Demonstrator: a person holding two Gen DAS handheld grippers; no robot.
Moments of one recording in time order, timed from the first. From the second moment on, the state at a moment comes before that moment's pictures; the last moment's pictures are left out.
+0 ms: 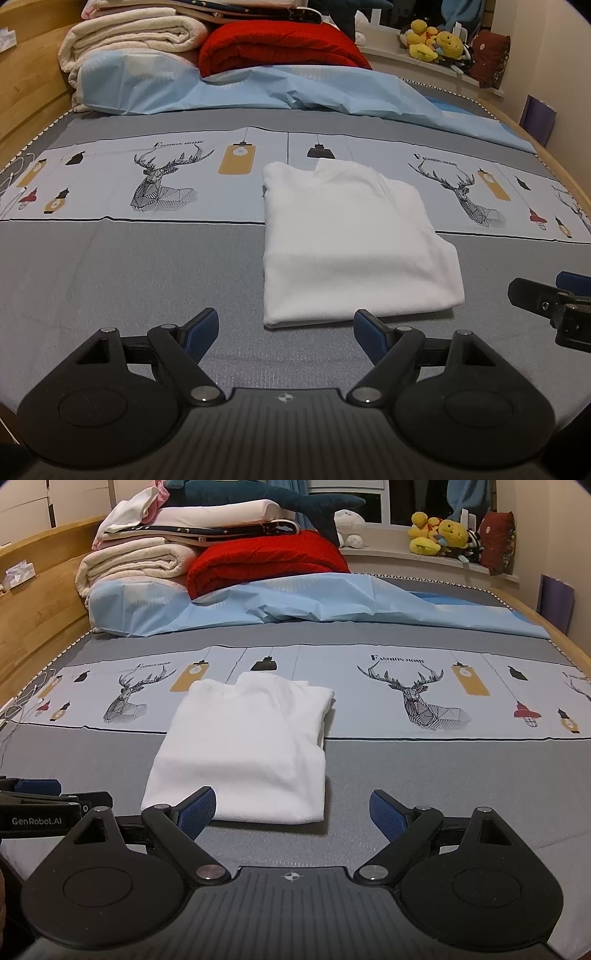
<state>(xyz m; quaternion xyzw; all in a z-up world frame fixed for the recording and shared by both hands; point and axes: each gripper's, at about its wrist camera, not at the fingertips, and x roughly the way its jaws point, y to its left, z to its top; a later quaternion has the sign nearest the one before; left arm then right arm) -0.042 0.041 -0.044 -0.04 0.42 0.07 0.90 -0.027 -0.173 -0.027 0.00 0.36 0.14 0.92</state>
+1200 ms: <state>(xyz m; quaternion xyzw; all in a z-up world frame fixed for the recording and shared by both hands) -0.041 0.044 -0.045 -0.04 0.42 0.06 0.90 -0.027 -0.167 -0.030 0.00 0.37 0.14 0.92</state>
